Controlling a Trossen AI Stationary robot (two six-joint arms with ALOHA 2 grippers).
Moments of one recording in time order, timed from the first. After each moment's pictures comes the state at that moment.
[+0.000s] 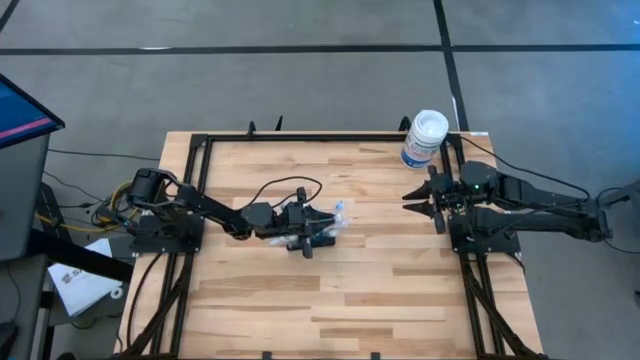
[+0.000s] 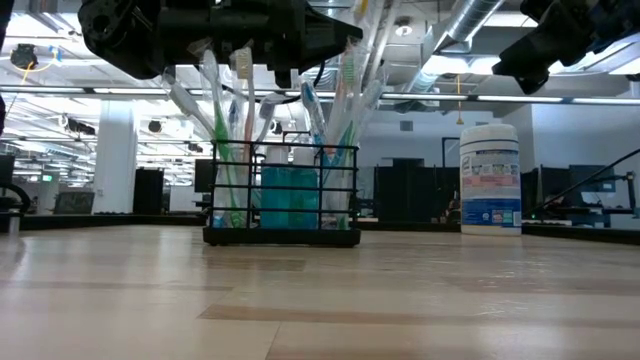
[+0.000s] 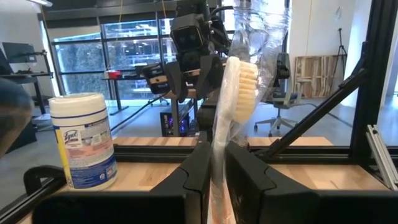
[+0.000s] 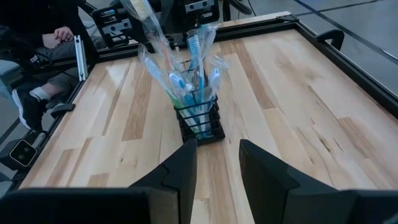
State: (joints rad) left arm -0.14 1.71 0.70 1.14 -0.26 0.07; right arm -0.20 0.46 0.53 -0.45 -0.18 0.08
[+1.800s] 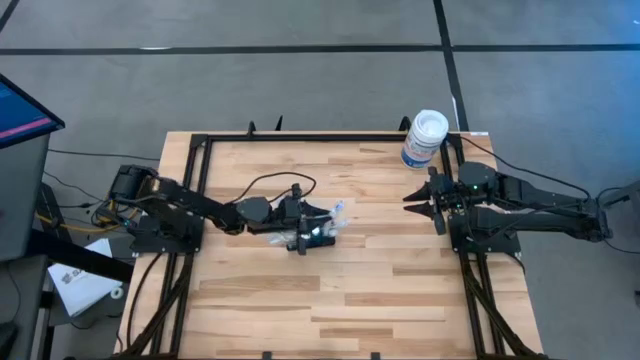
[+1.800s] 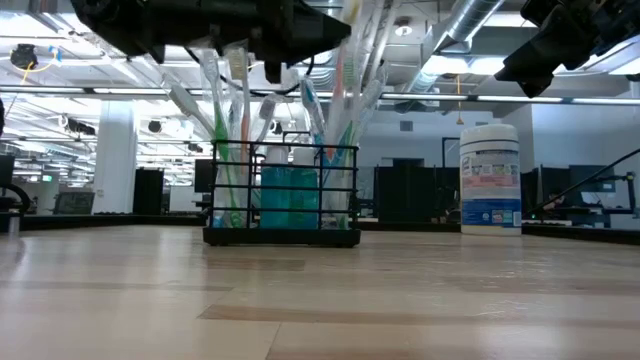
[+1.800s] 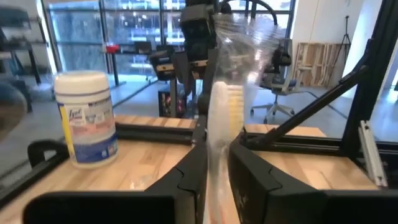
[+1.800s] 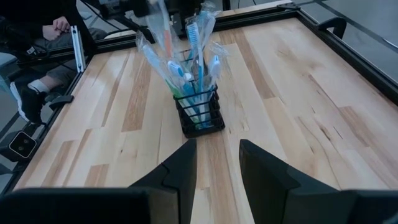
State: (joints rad) left arm -0.13 1.57 0.70 0.91 -0.26 -0.01; right arm -0.20 0.46 0.53 -0.49 -0.18 0.08
